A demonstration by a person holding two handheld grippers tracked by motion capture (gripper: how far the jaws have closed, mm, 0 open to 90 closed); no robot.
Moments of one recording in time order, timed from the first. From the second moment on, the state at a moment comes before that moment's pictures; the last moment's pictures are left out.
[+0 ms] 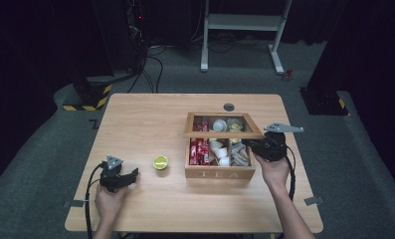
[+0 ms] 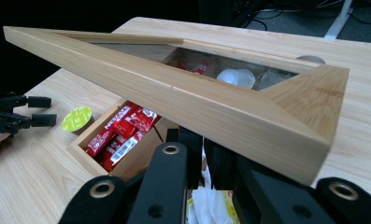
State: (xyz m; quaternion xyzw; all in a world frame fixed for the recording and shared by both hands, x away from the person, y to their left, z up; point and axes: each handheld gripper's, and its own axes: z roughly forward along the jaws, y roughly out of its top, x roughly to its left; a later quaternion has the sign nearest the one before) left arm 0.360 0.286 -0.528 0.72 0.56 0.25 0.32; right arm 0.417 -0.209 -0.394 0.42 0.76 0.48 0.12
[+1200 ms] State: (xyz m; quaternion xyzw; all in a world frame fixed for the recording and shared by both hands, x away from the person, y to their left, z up) left arm 0.360 0.286 -0.529 0.72 0.56 0.25 0.32; right arm 0.396 -0.214 -0.432 0.44 0.76 0.47 0.10
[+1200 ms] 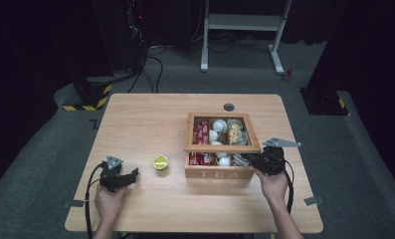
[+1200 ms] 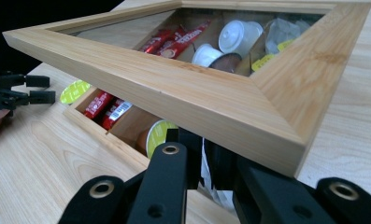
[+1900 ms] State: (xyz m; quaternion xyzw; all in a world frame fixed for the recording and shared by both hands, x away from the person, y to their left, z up) left arm 0.360 0.286 -0.529 0.72 0.56 0.25 0.32; right arm 0.377 -0.217 -0.453 0.45 0.77 0.45 0.09
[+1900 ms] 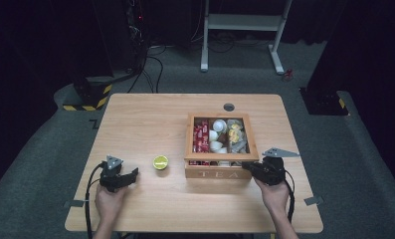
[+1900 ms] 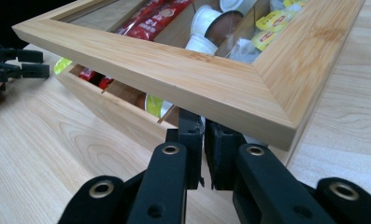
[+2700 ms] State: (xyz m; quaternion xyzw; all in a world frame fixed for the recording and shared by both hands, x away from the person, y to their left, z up) left arm 0.360 0.286 -0.529 0.72 0.56 0.25 0.32; right arm 0.355 -0.230 -0.468 0.45 0.77 0.44 0.09
